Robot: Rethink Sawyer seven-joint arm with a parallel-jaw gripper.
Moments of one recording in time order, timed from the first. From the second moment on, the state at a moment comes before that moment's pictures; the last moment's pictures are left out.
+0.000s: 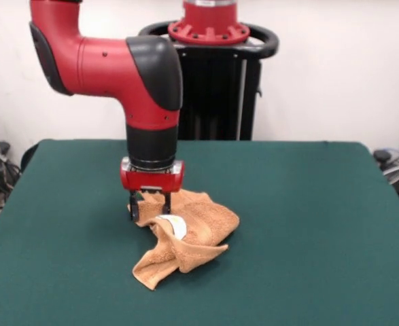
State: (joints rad) arm -0.59 -0.45 0.14 1.76 -0.47 0.16 1.68
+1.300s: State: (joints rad) arm -0.48 -0.61 0.14 1.87 -0.44 0.33 1.68
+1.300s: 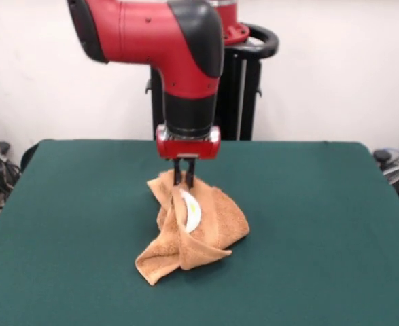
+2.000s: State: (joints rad) arm -0.19 -0.74 0.07 1.94 -0.33 0.41 1.69
